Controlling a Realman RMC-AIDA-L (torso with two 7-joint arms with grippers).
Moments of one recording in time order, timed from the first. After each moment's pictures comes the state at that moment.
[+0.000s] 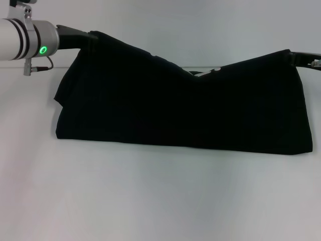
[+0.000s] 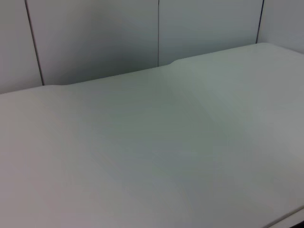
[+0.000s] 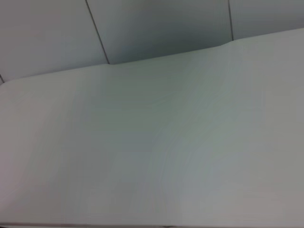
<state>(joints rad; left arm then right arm) -0.98 -2.03 0.52 0.54 2.44 0.72 -1.85 0.84 1.98 -0.54 -0.44 -2.15 -0.67 1.88</state>
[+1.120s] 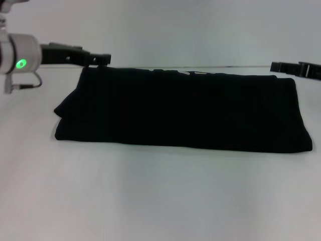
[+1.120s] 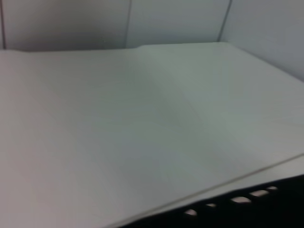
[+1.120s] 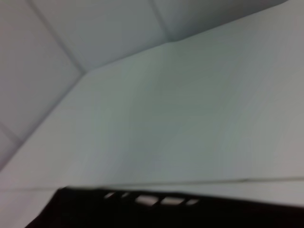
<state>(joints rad) -0.81 -2.07 0.63 0.86 2.39 1.07 -2.05 0.74 1.94 -0.52 -0.53 -2.15 -1.08 2.00</state>
